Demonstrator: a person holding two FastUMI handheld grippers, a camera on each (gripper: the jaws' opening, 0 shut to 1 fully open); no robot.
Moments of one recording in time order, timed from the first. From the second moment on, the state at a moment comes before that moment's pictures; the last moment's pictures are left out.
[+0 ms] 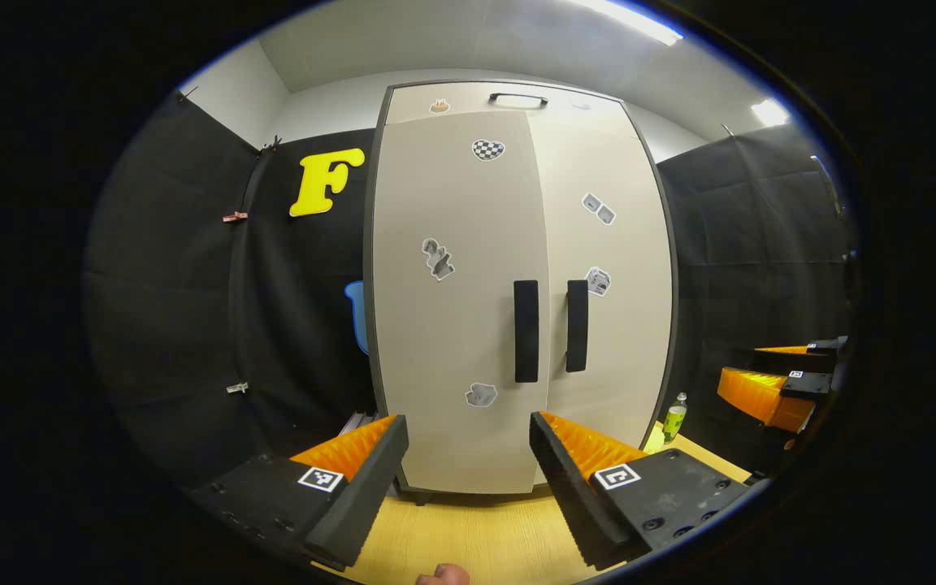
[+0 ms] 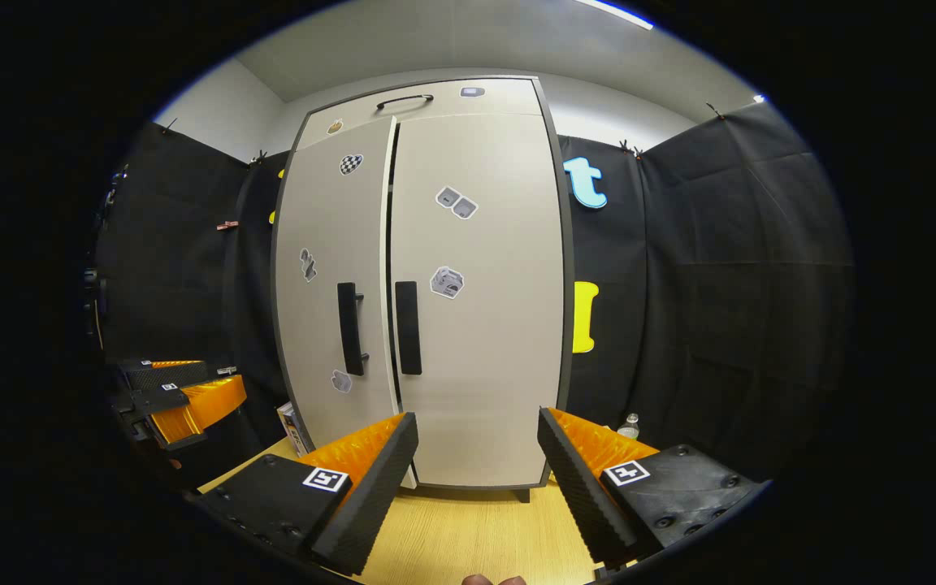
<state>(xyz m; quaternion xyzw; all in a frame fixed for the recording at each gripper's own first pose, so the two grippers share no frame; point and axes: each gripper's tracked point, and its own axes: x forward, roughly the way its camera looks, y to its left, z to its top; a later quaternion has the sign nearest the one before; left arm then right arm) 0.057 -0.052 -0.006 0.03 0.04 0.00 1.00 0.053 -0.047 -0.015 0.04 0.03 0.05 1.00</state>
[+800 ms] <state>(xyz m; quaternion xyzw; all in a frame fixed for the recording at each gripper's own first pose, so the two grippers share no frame) 0.057 -0.055 -0.007 0.03 0.04 0.00 1.00 0.055 -0.050 -0.019 0.04 0.03 0.05 1.00</state>
